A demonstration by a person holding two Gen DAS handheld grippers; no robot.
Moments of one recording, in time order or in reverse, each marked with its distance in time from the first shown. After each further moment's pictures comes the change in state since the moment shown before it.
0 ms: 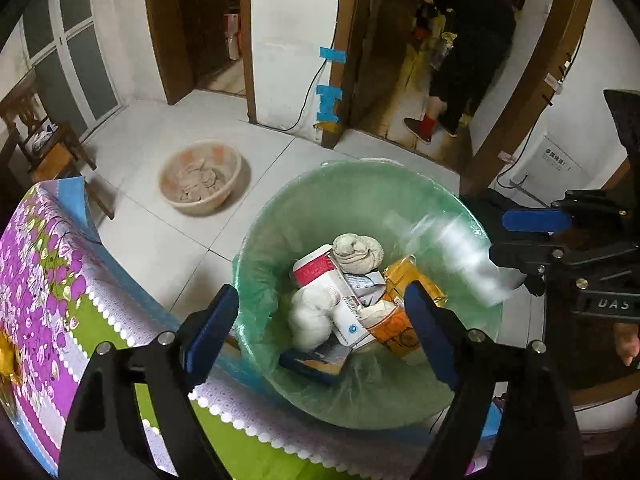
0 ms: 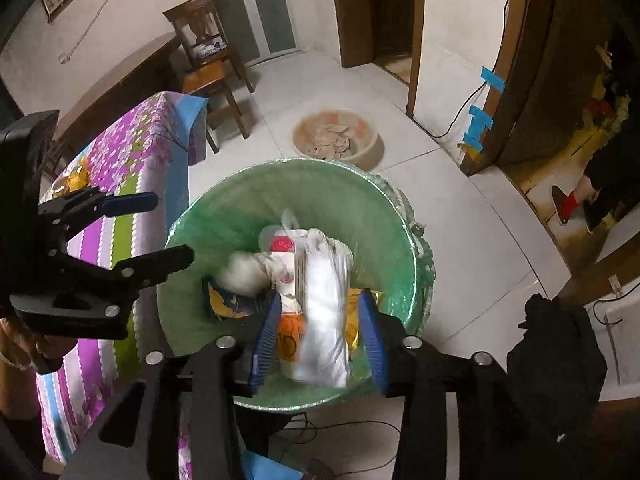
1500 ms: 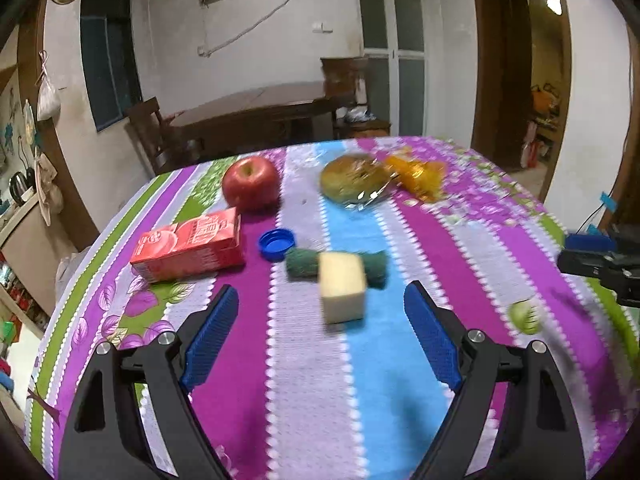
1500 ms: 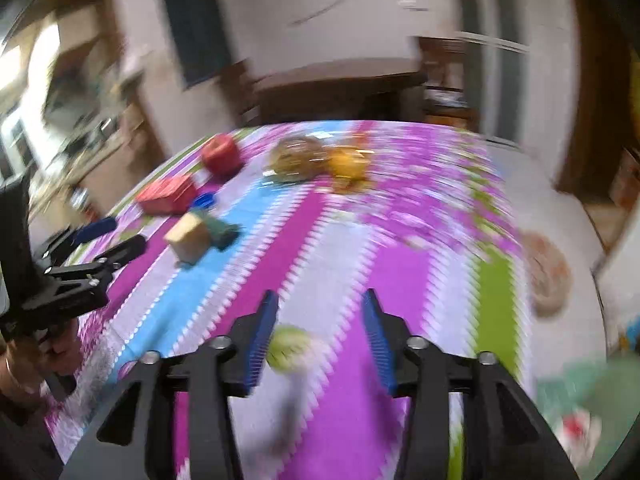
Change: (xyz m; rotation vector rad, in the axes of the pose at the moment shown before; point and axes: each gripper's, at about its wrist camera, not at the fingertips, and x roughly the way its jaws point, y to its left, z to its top) left arm -0.220 0.184 -0.280 -0.674 -0.303 0.823; right arm 0.054 0.363 0.001 -0.660 -0.181 0.525
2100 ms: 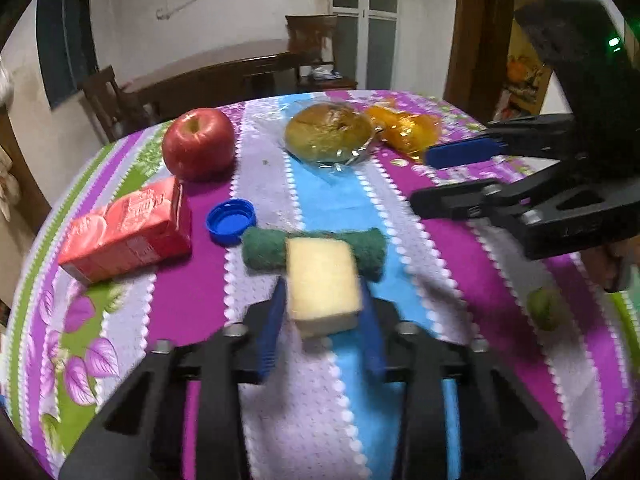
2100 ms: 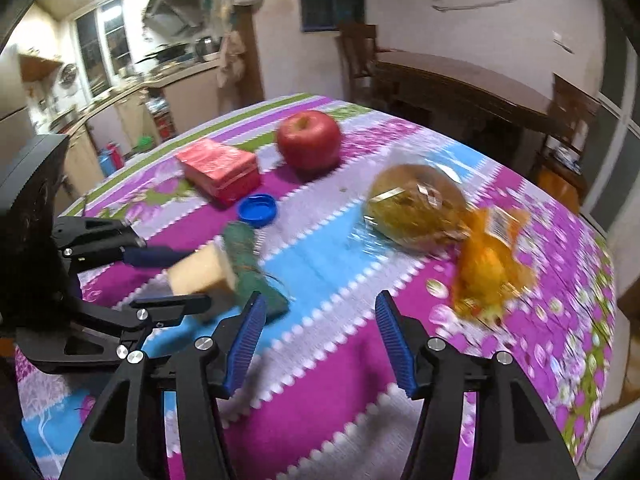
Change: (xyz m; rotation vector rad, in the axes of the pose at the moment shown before) left arm 0.054 0.003 -0.002 0.020 0.145 -0.160; right arm 0.116 0.047 0.090 -0.372 0.110 0.241
